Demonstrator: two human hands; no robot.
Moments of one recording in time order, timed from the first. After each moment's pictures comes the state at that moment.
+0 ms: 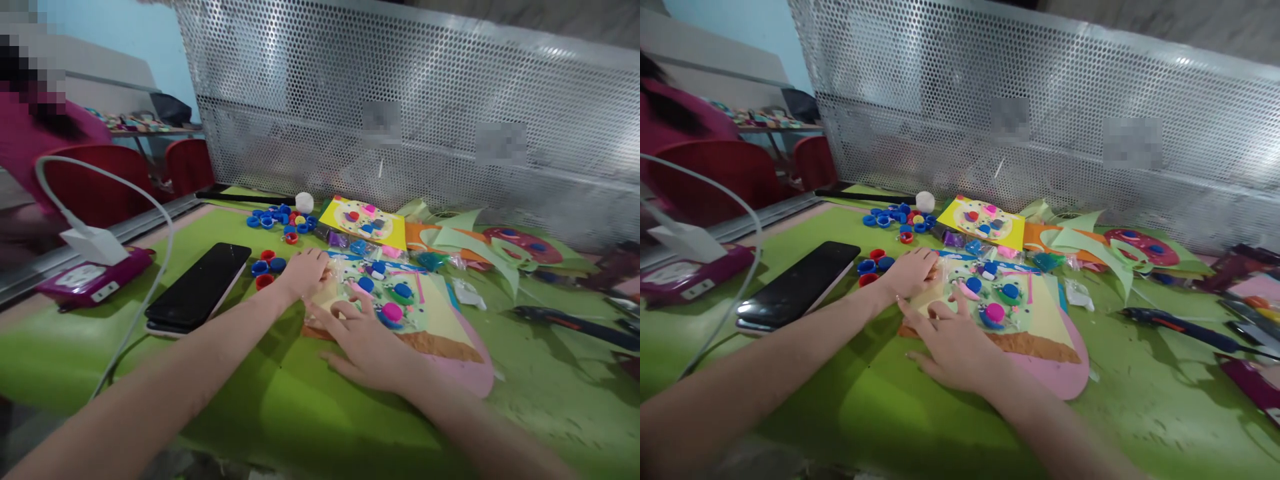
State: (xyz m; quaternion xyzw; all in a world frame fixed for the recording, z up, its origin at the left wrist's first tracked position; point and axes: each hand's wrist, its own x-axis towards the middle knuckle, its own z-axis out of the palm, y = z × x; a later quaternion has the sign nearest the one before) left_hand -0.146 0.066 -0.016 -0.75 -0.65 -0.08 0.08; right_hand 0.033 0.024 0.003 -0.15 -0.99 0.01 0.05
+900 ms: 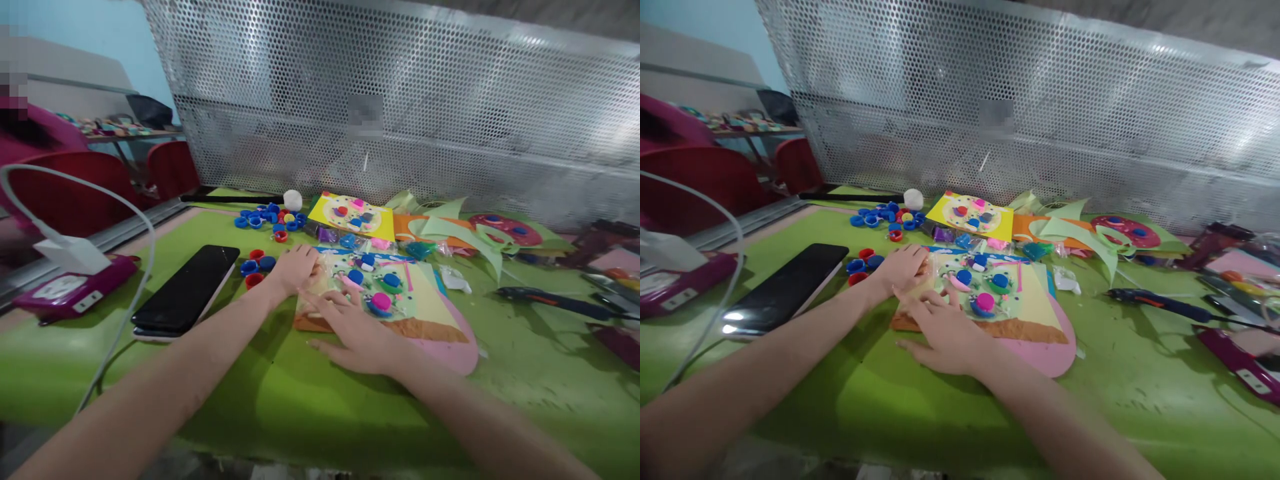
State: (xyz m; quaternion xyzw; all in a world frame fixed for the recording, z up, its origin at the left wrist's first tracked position) left_hand -0.149 0.073 -0.024 -0.75 -0.65 -0.06 0.11; right_hand 0.036 0.029 -0.001 -0.16 -0.97 0.15 0.09
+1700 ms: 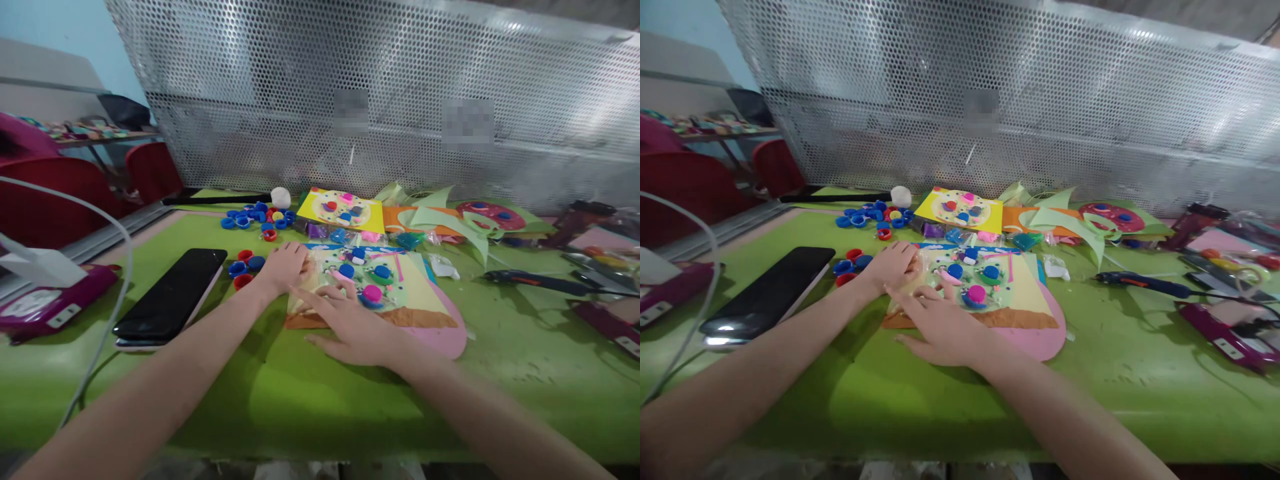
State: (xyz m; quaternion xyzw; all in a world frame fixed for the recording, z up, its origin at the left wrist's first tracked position) left_hand -0.152 0.076 -0.027 -0.75 -0.64 -0.07 0.11; right_hand 0.042 0.030 0.002 -0.16 -0.97 0.14 0.09
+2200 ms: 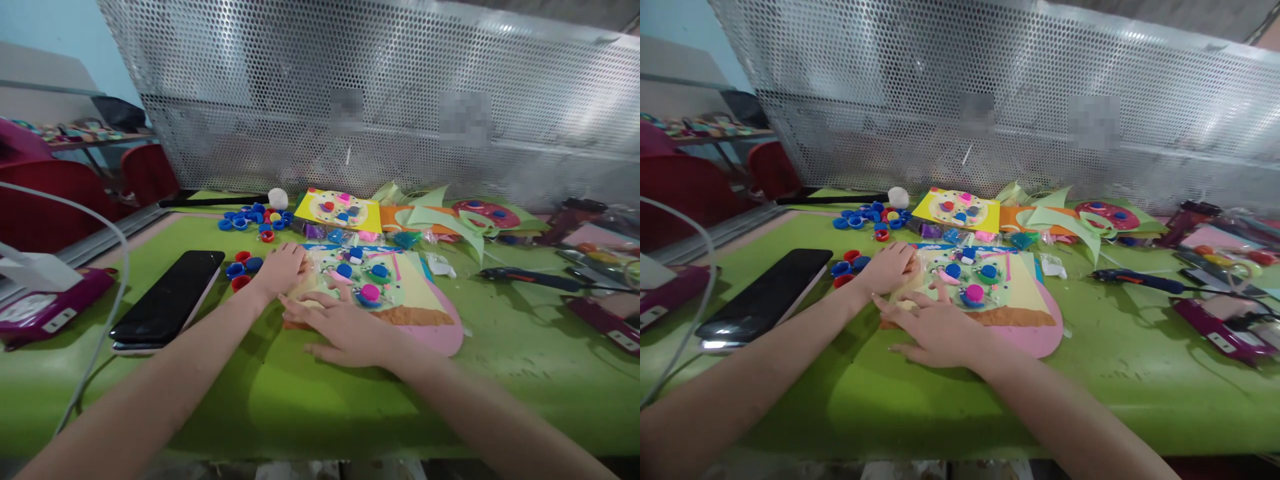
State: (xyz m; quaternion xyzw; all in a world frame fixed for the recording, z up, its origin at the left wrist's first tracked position) left_hand -0.150 0.071 -0.021 -0.76 -0.64 -0.06 0.11; right_hand 0.042 0.028 0.002 -0.12 -0.99 0.10 0.06
